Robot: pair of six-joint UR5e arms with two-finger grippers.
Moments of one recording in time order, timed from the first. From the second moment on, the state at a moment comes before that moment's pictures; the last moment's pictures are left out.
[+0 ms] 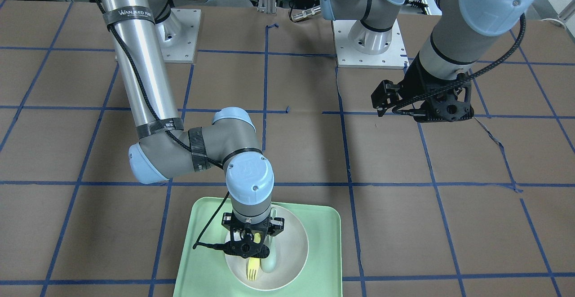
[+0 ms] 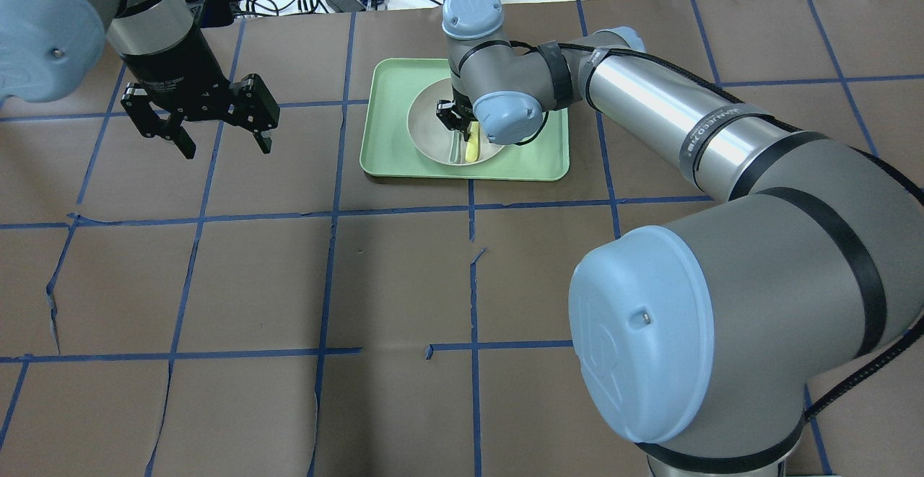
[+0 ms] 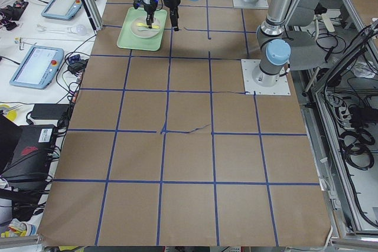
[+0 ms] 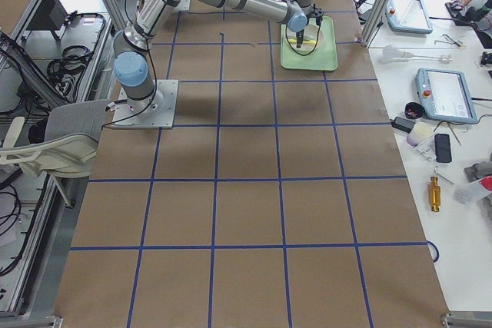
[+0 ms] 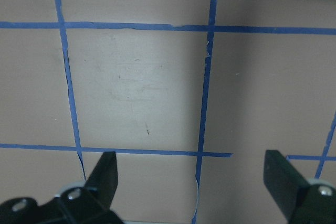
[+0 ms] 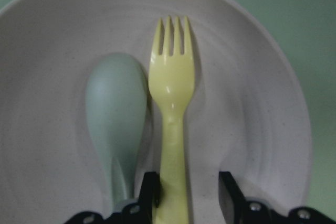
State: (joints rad) left arm -1.51 -1.67 -1.55 -1.61 1.61 -0.01; right arm 1.88 -0.79 1.29 -2.16 -1.61 0.42
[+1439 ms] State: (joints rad) left arm -1.51 -1.67 -1.56 -1.59 1.61 -0.01; right arm 1.84 -0.85 1.29 -2.14 -1.60 0.41
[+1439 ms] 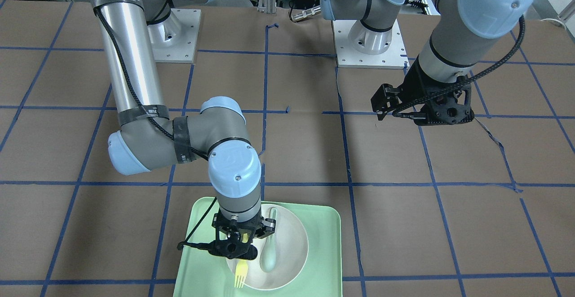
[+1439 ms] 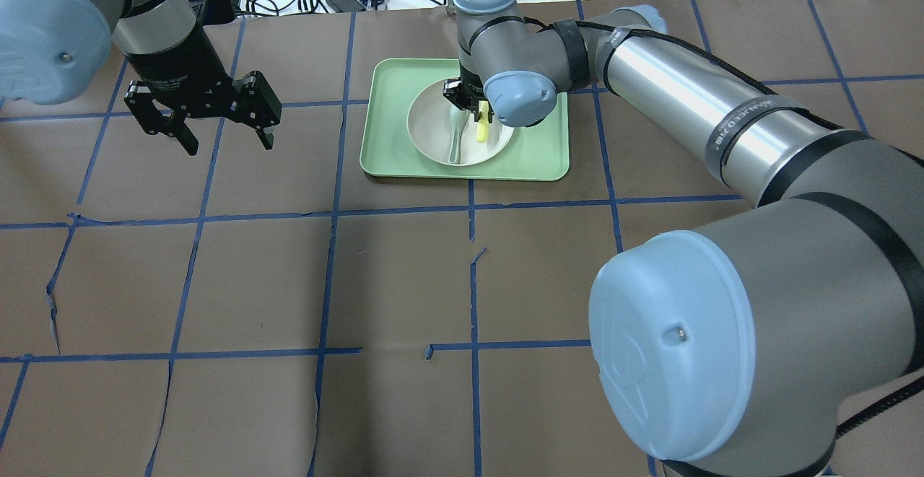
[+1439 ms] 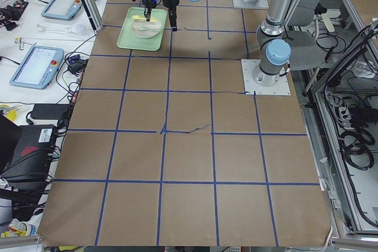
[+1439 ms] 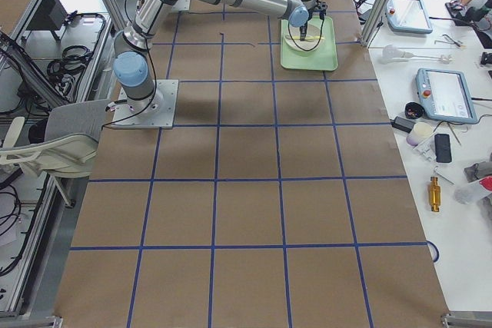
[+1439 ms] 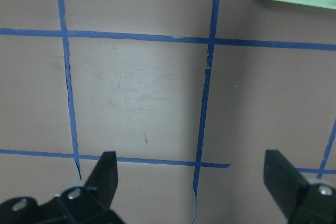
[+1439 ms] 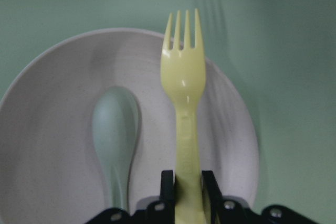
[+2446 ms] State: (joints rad) left arm -1.54 -1.67 -1.55 -1.57 1.61 -0.02; right arm 1.73 -0.88 1.41 -2.16 -1.56 0.20
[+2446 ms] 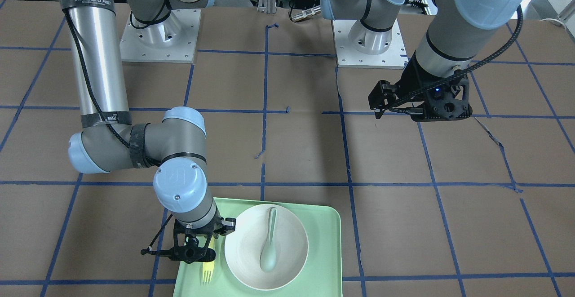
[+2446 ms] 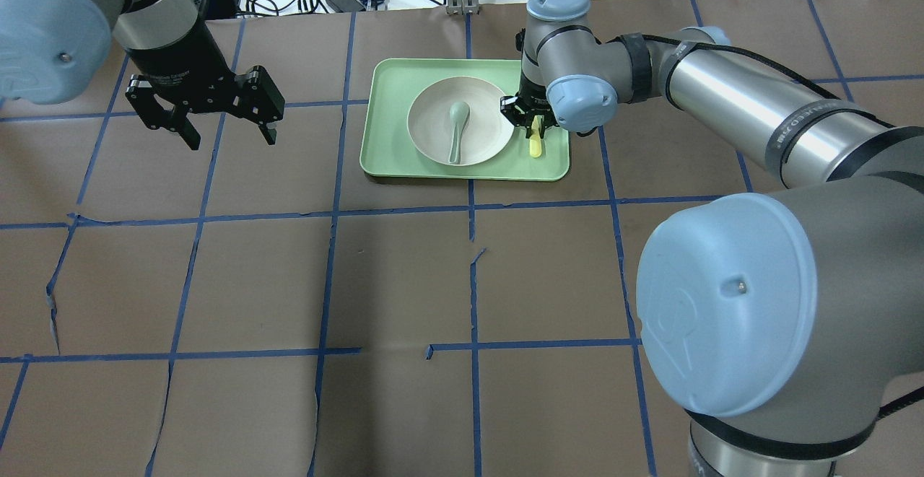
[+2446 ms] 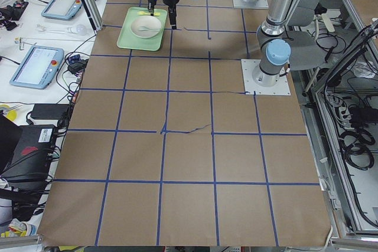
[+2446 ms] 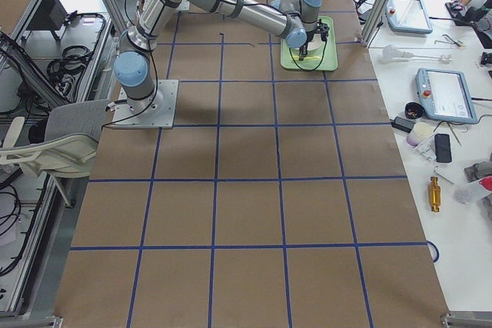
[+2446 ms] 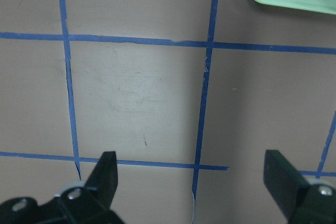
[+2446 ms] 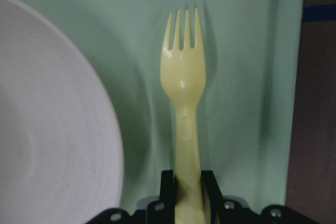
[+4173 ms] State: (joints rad) left arm -1.58 -1.65 -1.56 -1.53 1.65 -0.01; right arm 1.71 -1.46 1.51 -1.64 -1.62 0.15
